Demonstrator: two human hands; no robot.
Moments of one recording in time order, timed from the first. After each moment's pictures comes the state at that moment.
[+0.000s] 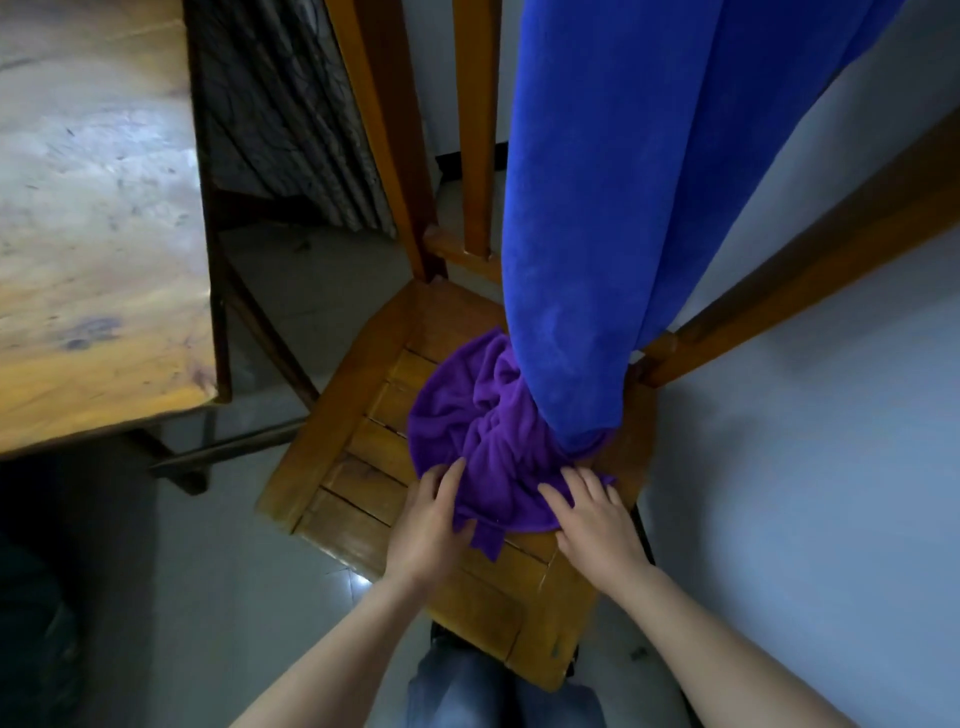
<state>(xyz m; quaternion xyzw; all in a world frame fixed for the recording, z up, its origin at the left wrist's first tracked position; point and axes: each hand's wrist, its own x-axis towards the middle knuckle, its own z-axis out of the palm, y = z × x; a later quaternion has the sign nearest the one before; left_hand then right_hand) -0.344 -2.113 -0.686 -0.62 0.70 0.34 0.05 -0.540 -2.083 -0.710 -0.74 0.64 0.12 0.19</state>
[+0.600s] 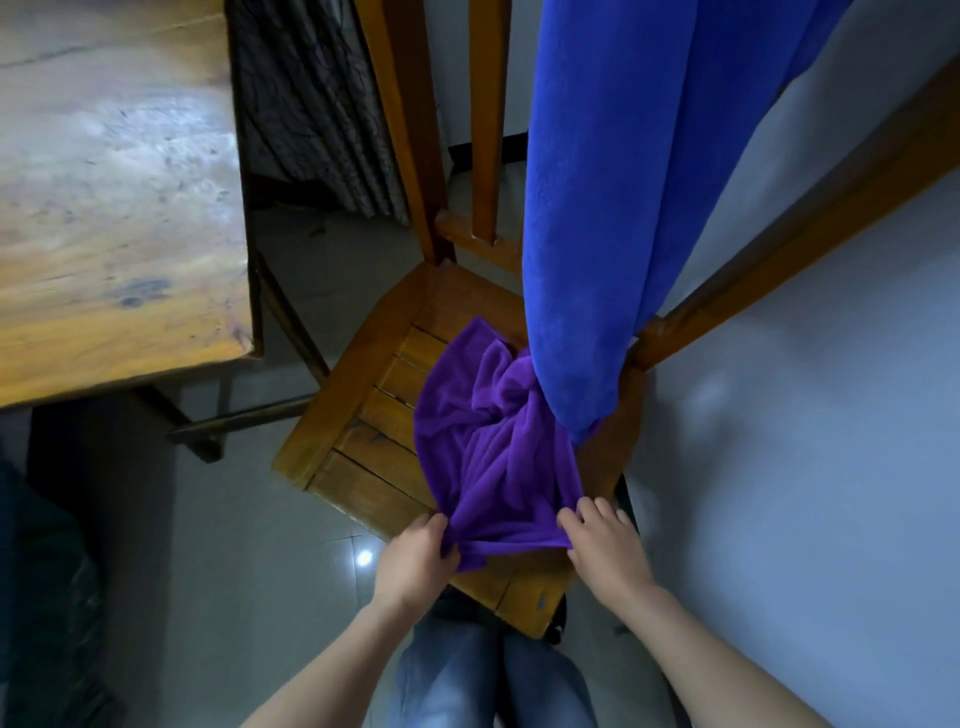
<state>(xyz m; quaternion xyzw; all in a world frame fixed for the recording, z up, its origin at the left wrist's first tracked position) -0.330 -2.054 -0.674 -0.65 0.66 0.36 0.12 -0.548 -2.031 -0.682 -0.74 0.63 0.09 0.22</state>
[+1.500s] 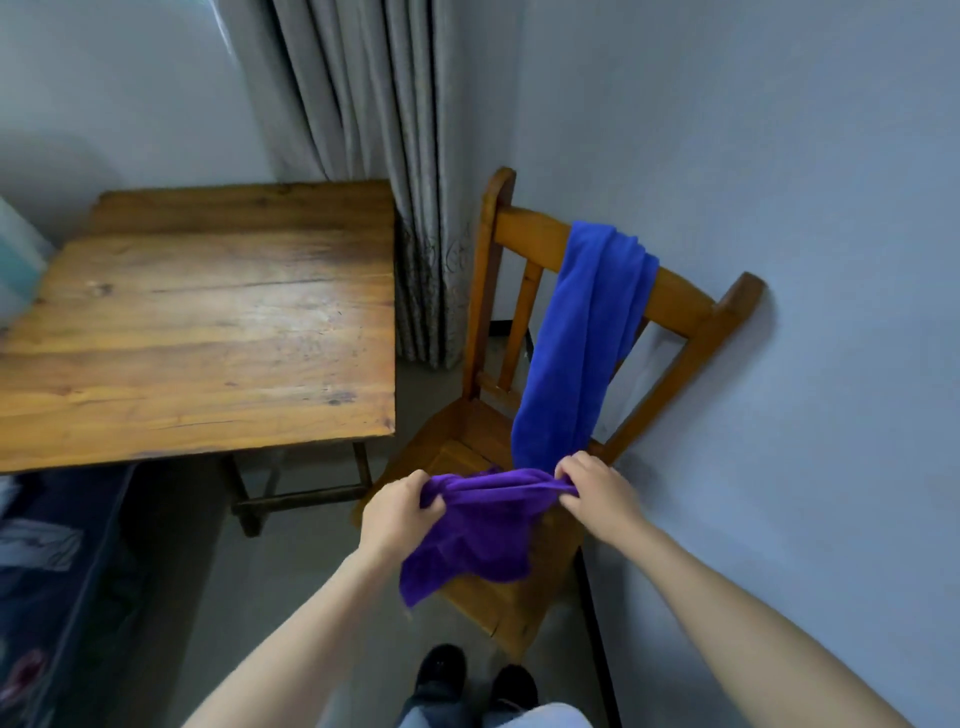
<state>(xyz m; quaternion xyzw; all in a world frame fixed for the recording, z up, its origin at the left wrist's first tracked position) -0.286 -2.069 -0.398 -0.69 0.66 0.28 -0.10 -0.530 -2.080 -0.387 -0.74 0.64 0.00 0.21</state>
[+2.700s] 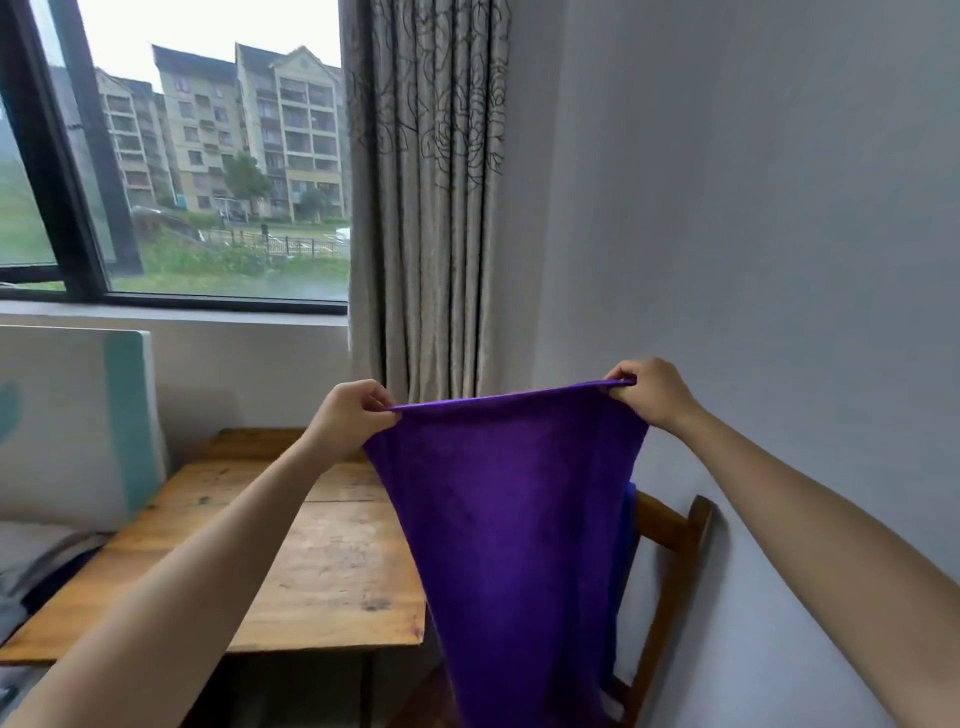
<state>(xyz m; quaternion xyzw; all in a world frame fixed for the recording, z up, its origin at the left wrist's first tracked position) -0.188 -2.131 -0.095 -0.58 0.63 0.23 -0.46 -0.531 -2.162 -0.057 -0.73 0.59 -0.33 0.07</state>
